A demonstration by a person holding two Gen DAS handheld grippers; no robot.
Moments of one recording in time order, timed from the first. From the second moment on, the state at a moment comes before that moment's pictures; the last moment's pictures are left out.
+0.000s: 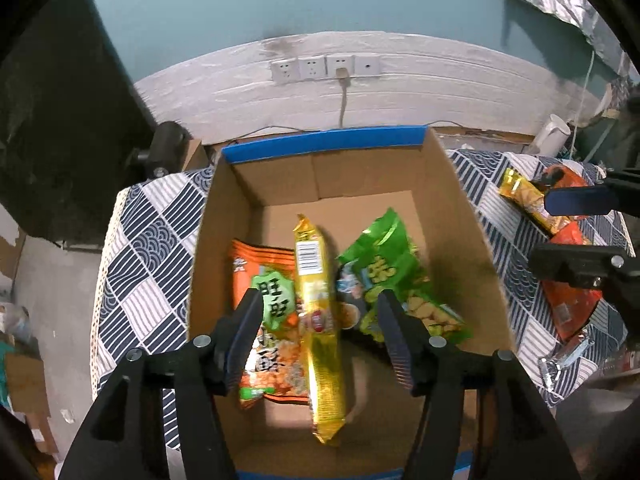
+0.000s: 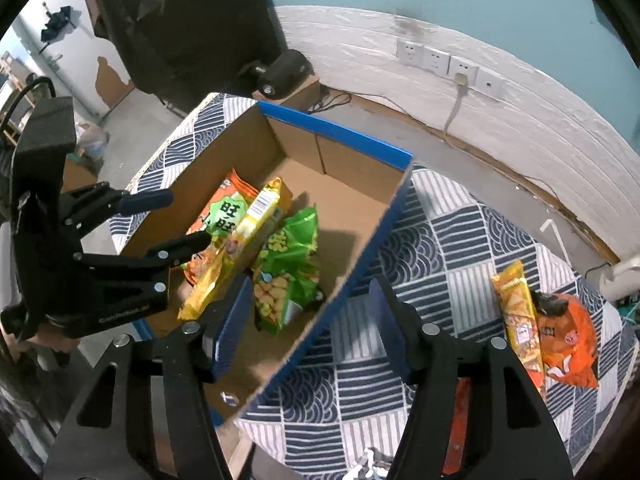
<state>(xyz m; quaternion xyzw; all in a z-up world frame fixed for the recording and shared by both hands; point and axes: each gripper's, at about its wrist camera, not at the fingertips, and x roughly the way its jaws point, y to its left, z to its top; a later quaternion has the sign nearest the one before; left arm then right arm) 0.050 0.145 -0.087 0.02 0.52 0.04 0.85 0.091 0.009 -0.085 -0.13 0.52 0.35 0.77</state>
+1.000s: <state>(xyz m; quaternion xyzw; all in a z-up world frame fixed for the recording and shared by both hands) 0.064 0.012 -0.078 0.05 0.54 -0.07 0.84 0.091 -0.166 -0.074 -0.07 0.52 0.26 0.81</state>
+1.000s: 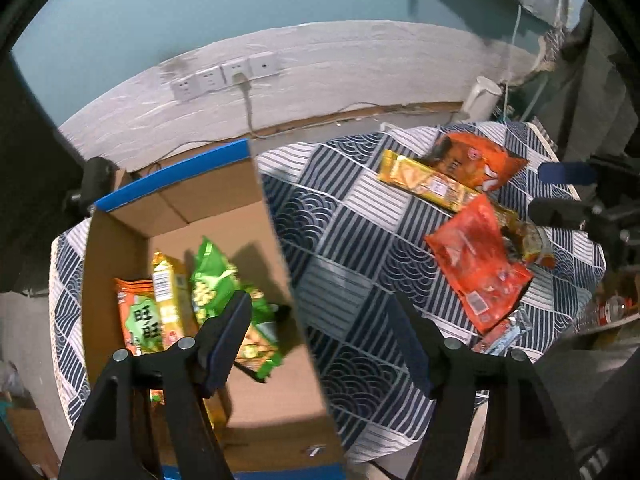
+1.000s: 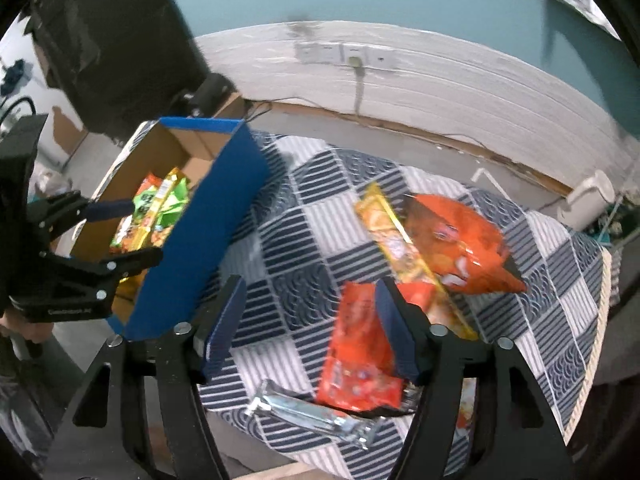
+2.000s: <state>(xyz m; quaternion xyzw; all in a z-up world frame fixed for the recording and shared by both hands) 0.086 -0.075 -0.119 0.06 0.58 -0.10 0.81 0.100 -0.295 -0.123 -0.03 0.56 0.15 0.81</state>
